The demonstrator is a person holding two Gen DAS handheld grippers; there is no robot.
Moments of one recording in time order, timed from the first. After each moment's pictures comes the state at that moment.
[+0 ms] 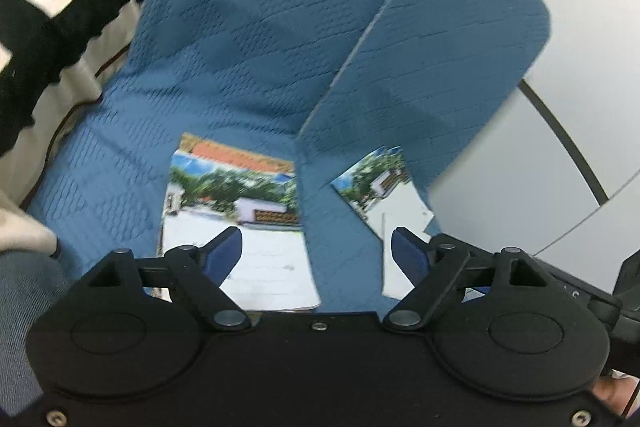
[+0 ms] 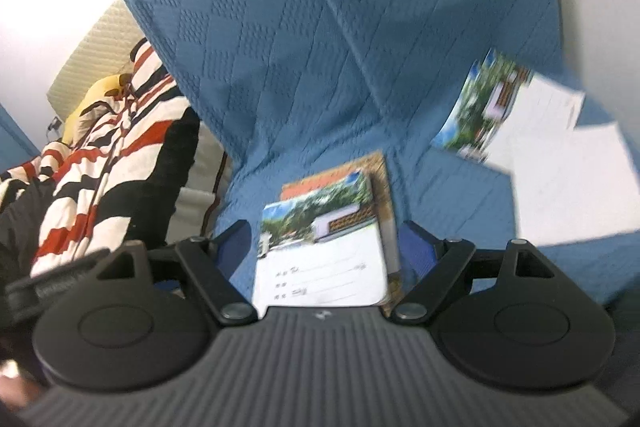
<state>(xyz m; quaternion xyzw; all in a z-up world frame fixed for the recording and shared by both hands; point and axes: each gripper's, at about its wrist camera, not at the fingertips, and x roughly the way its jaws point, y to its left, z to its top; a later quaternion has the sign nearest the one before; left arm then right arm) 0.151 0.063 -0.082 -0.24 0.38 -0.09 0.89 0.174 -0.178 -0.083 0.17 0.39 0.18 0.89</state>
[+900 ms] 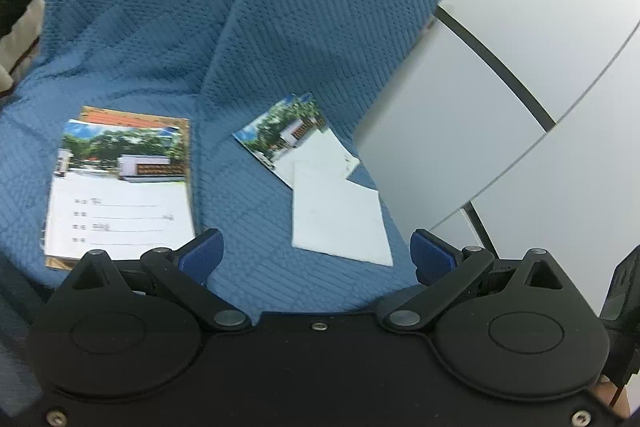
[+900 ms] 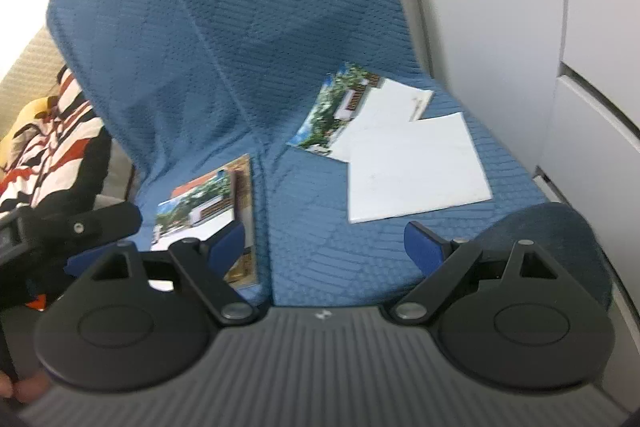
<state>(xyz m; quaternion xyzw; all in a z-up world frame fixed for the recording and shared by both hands) 0.126 -0.068 -0.071 -0.20 0.41 -0.17 0.88 0.106 -0.298 -0.083 0.16 0.39 0.05 0.91</state>
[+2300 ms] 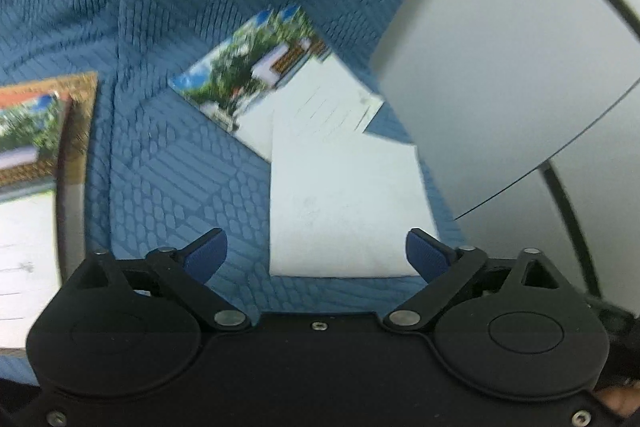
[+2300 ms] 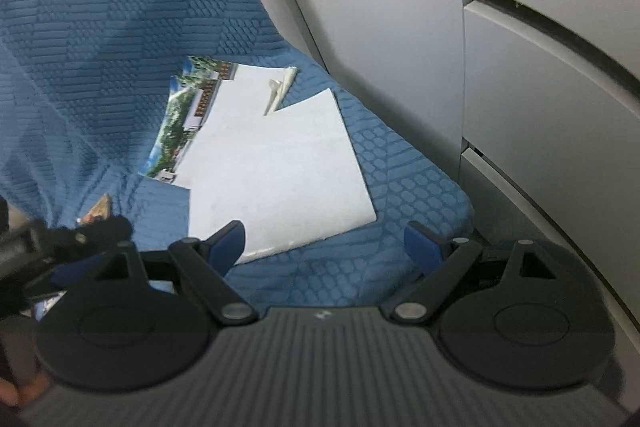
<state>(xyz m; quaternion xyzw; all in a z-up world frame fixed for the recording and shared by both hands) 0.274 -0.187 -0.222 -0.13 0.49 -0.18 0.84 0.200 -0.409 -0.193 0.22 0.43 -0.06 0.87</state>
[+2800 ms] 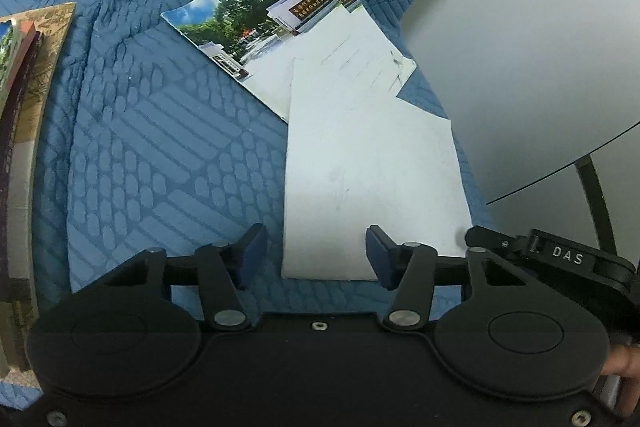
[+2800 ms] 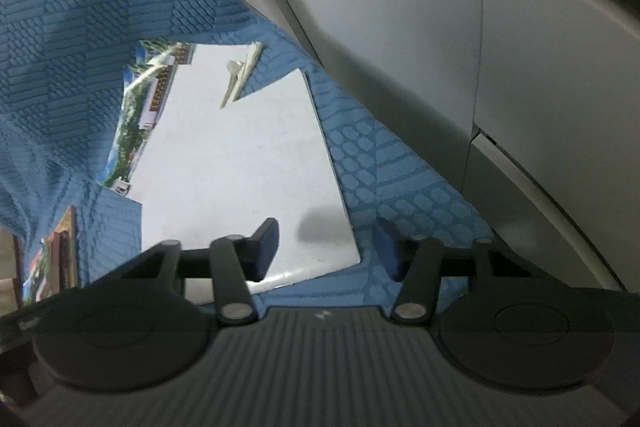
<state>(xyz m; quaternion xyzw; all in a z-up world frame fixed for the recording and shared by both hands) 0.303 -0.192 -0.283 -0.16 0.53 -0.18 0.81 0.258 -0.433 -0.244 0.24 0.48 -0.06 0.84</state>
